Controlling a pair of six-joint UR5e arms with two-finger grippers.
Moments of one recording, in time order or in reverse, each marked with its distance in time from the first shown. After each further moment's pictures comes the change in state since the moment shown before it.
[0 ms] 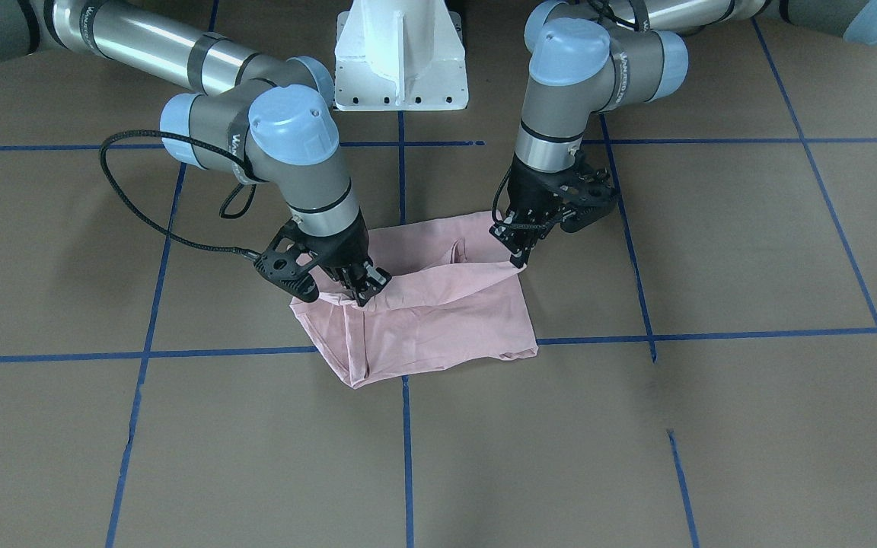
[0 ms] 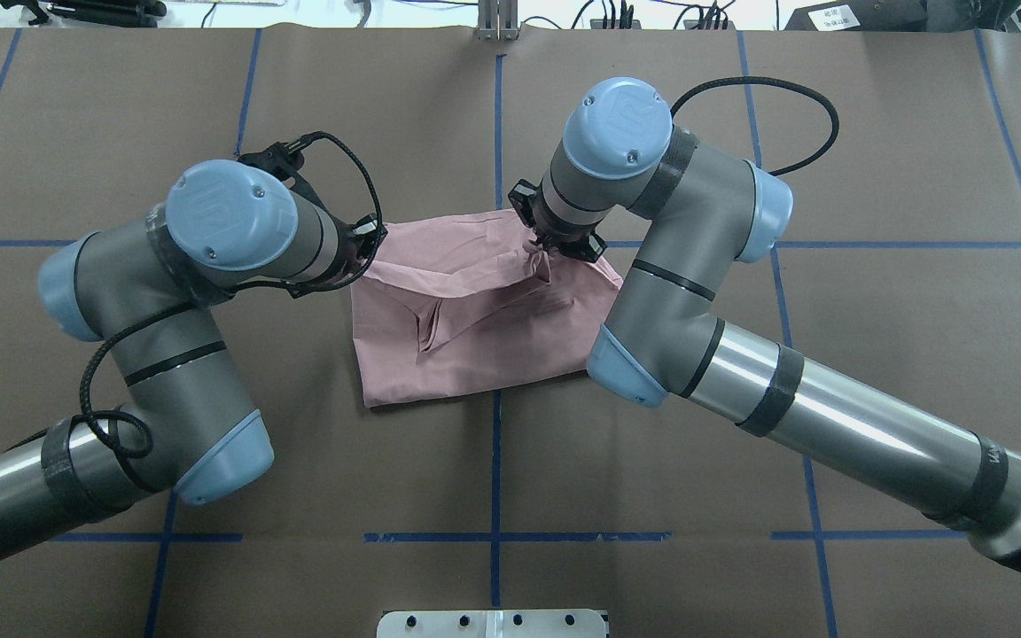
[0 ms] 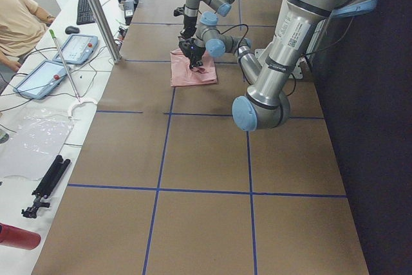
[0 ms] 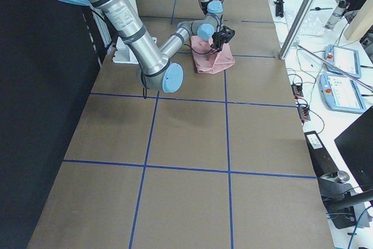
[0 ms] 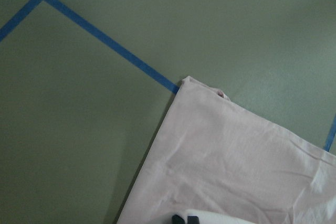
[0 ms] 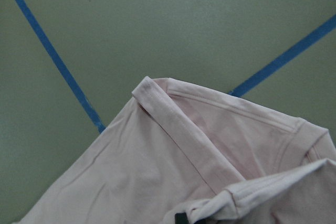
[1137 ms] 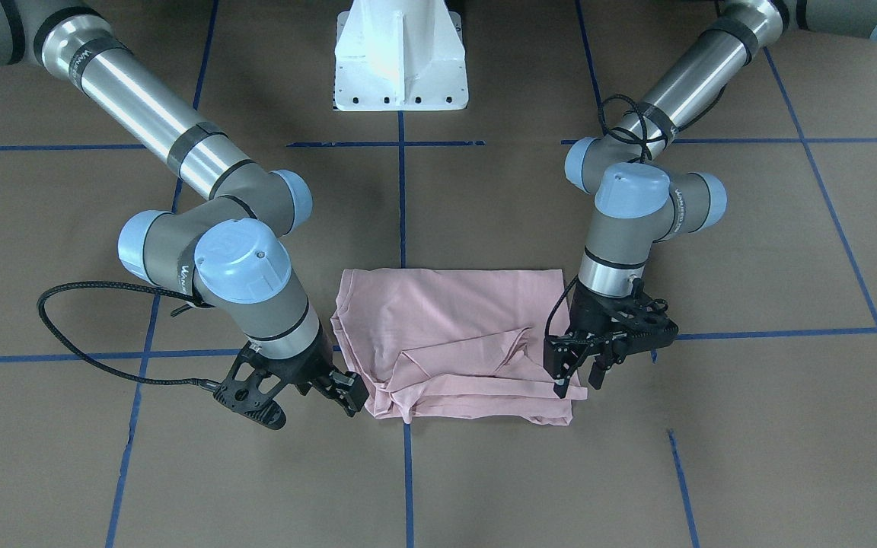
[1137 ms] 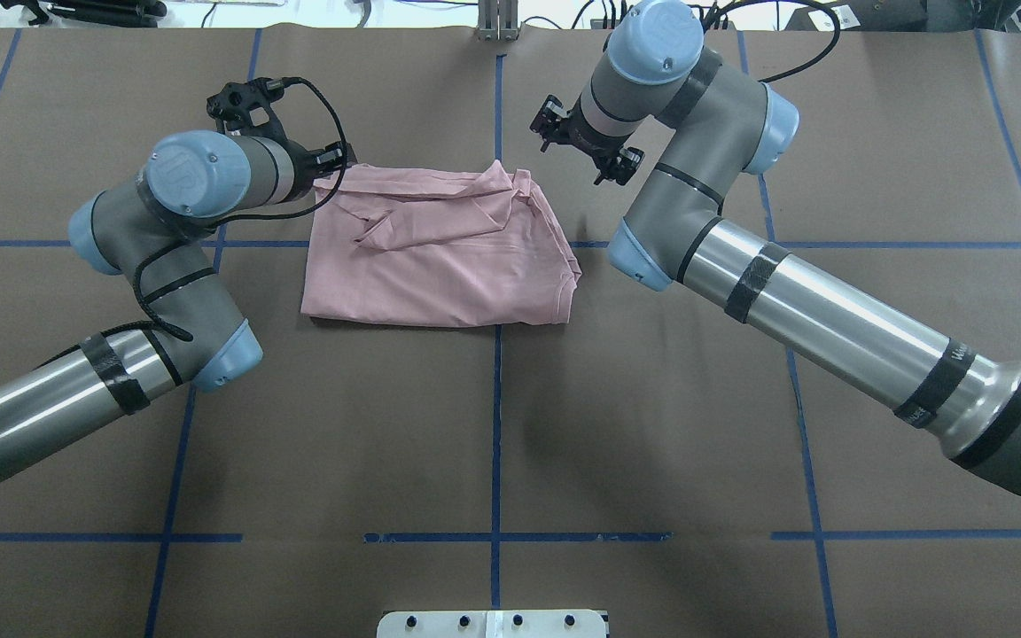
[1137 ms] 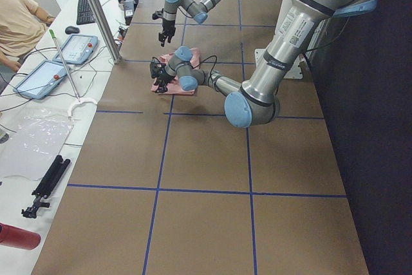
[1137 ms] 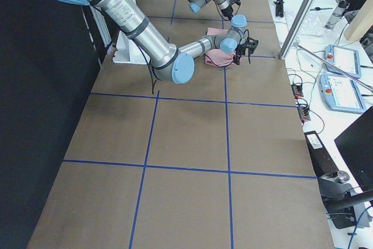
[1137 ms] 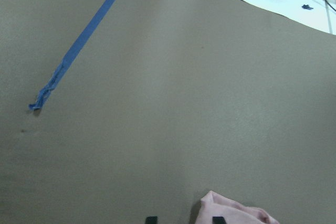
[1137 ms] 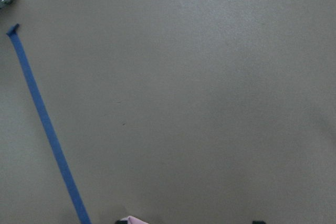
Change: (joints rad) left arm -0.130 -0.027 0.423 -0.574 0.097 0.356; right arm 0.142 0.110 -0.361 0.269 0.090 -0.222
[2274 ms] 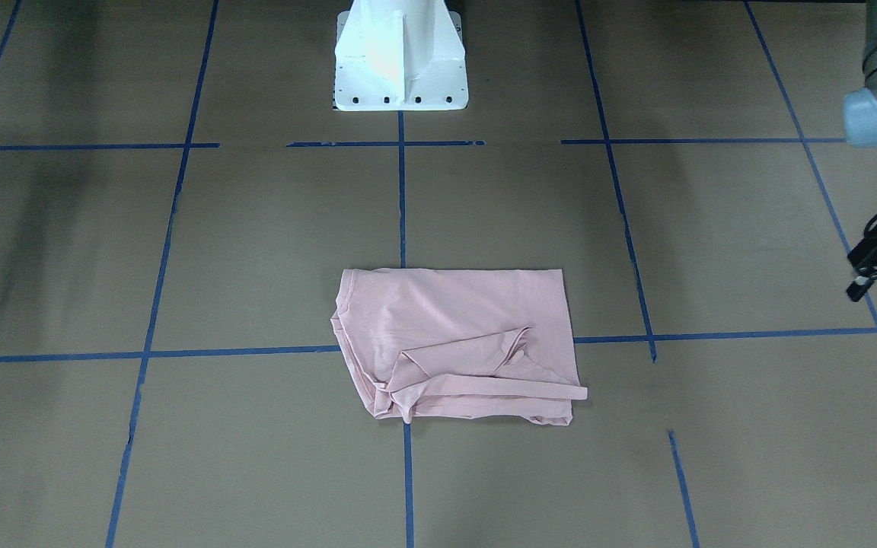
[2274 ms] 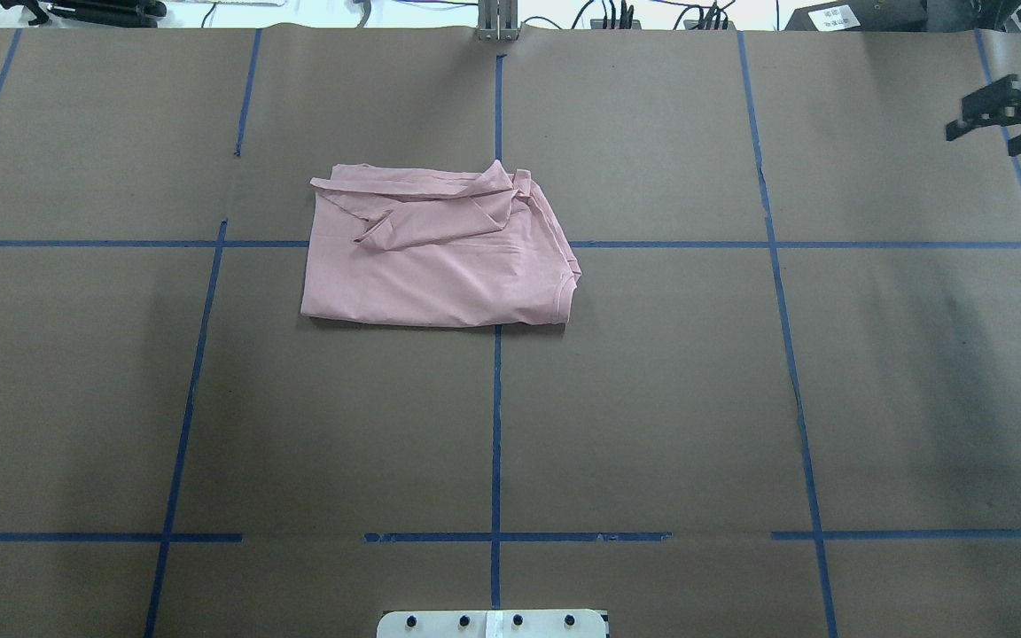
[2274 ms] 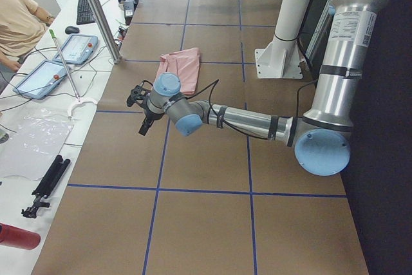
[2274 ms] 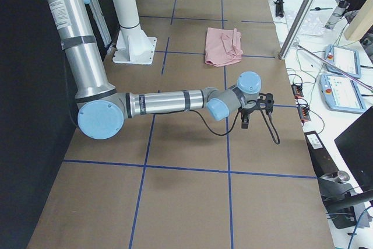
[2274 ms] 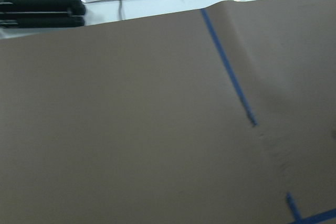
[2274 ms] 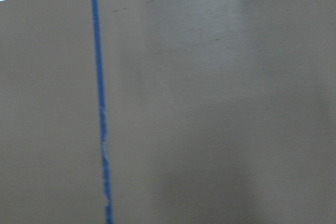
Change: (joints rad) left arm -0.600 0.482 -0.266 0.054 -0.605 1.008; right arm 0.577 -0.665 0.350 -0.052 0.431 -0.985
